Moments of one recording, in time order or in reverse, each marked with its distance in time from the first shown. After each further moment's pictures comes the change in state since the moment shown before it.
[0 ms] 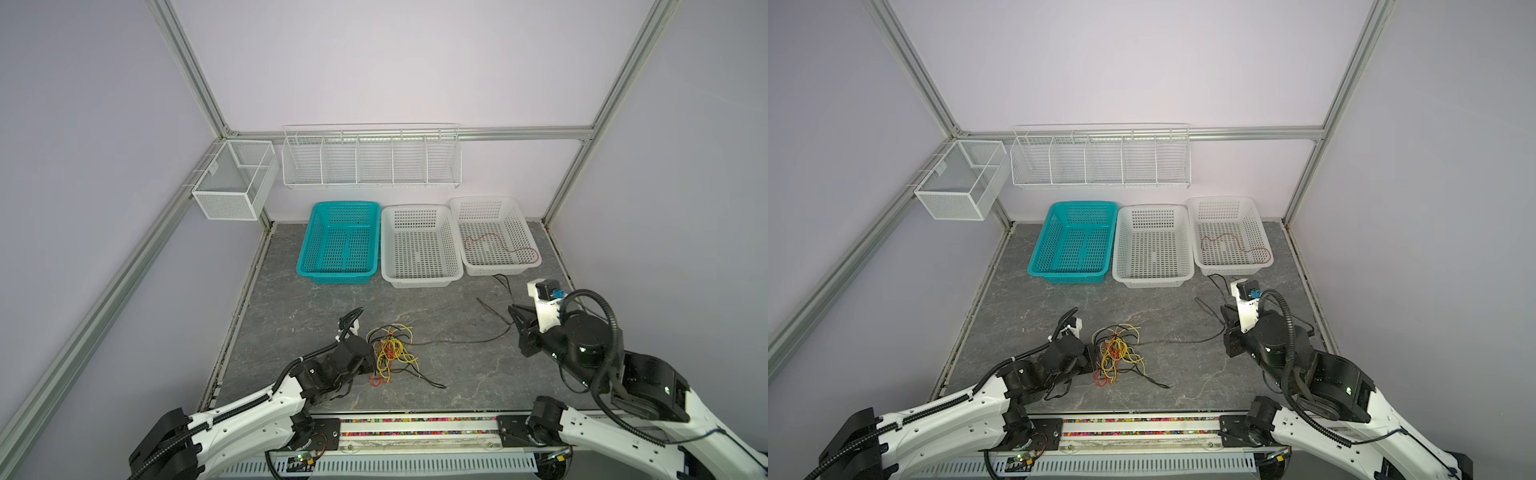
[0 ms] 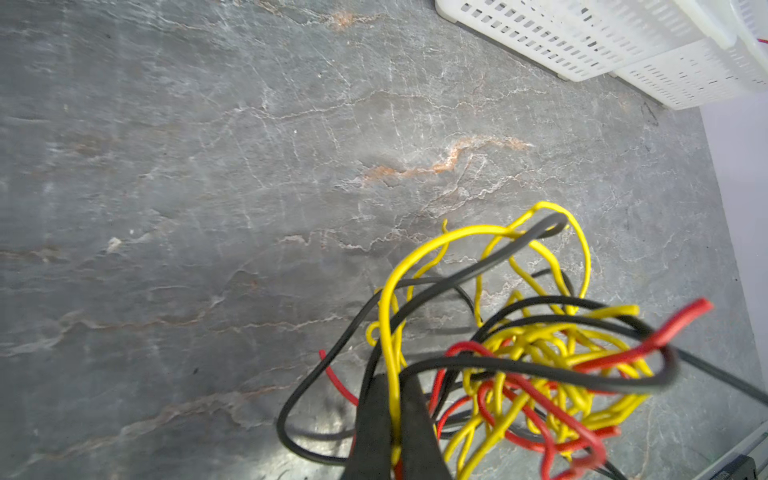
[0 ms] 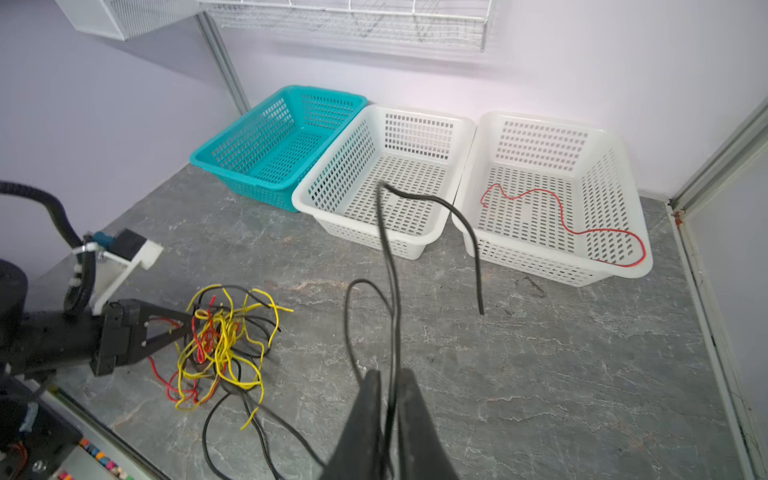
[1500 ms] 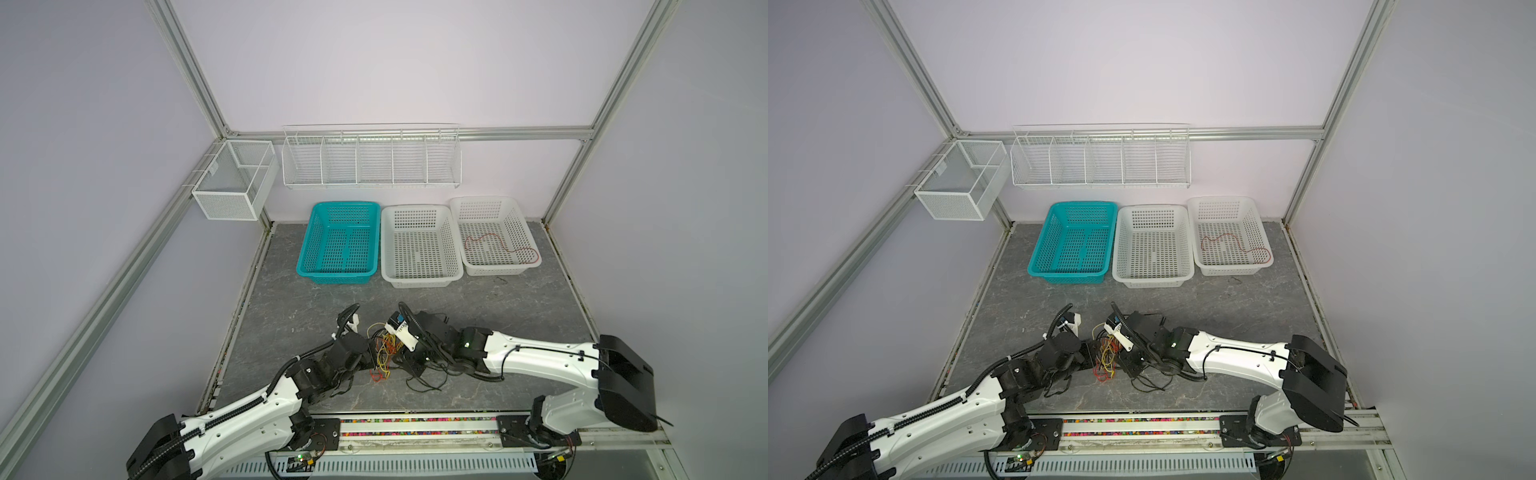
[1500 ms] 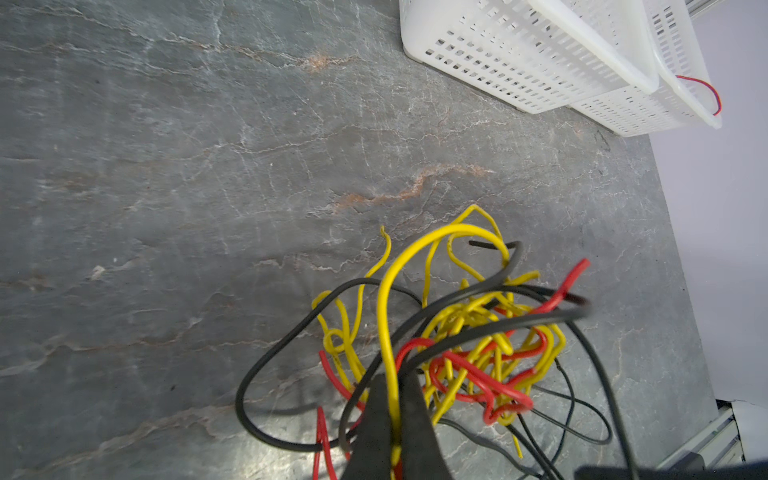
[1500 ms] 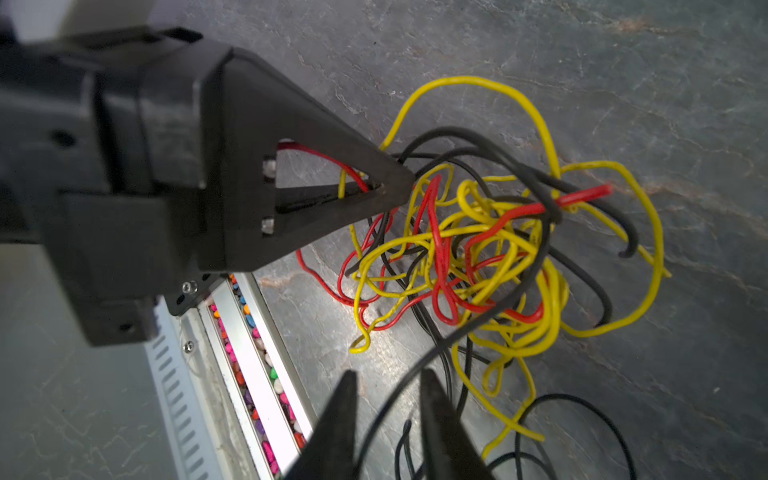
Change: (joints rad) left arm 0.005 -0.036 0.036 0.000 0.008 0.000; right arm 0.151 0.857 -0.106 0.606 -0.579 0.036
